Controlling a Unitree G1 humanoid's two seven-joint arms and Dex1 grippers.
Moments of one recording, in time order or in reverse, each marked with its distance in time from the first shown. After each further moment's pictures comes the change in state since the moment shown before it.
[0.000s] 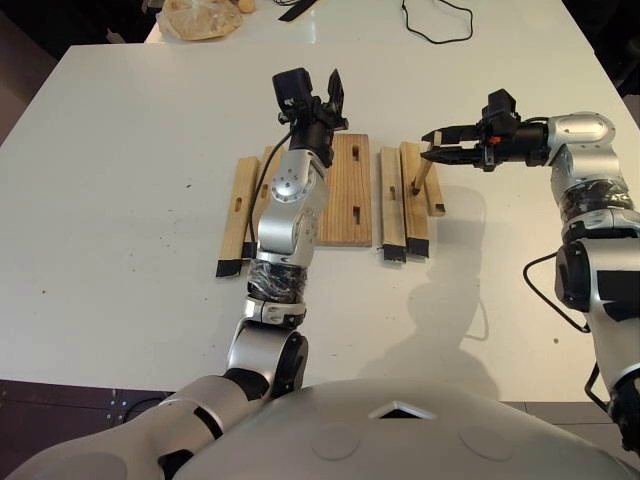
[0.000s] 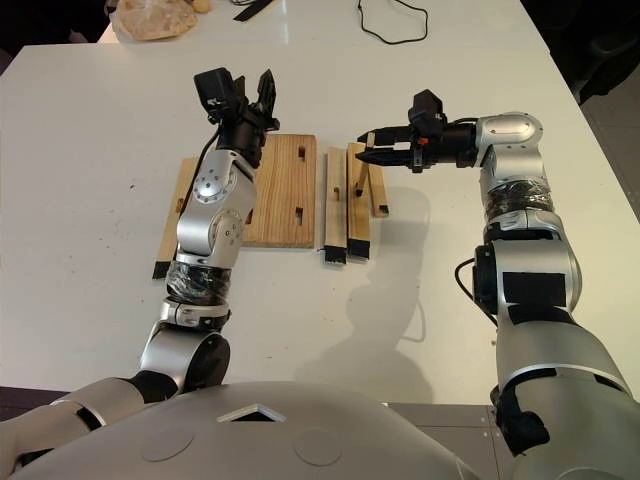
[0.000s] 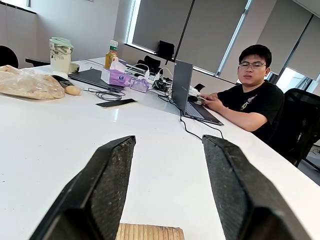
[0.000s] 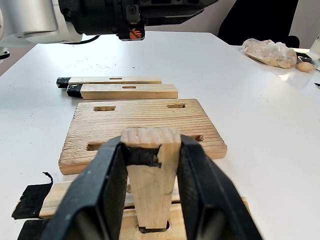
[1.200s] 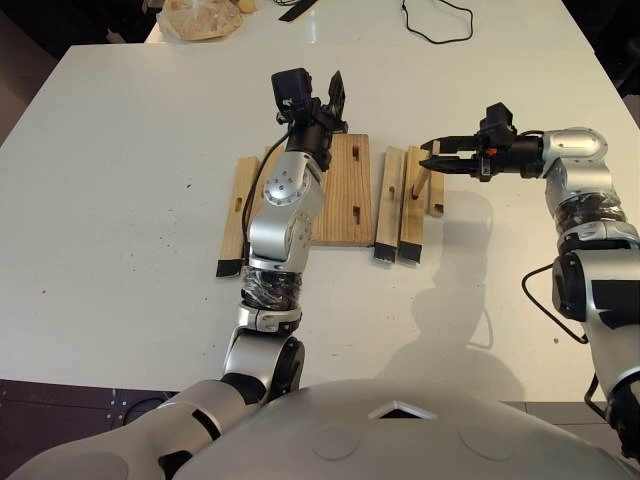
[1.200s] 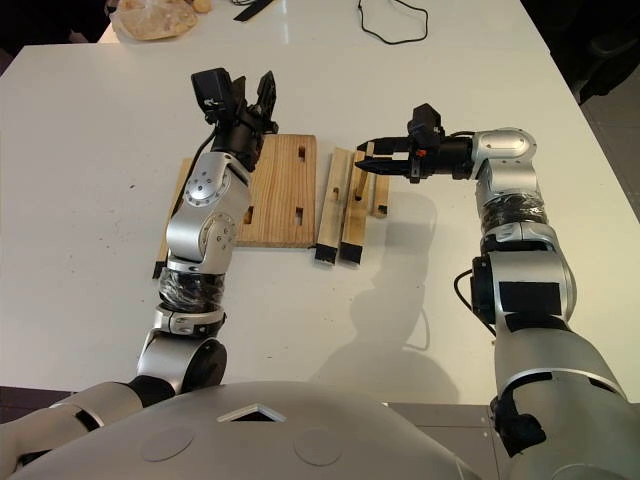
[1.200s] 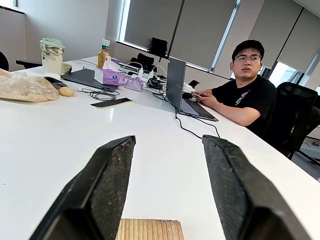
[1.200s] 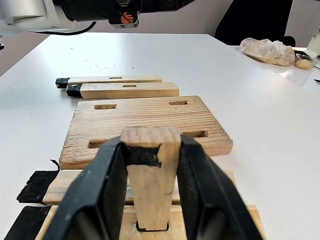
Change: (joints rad) left arm 0.036 0.018 -0.012 -0.107 -0.002 0.095 -0.030; right arm 0.080 0.009 0.017 -0.021 0.042 -0.017 -0.029
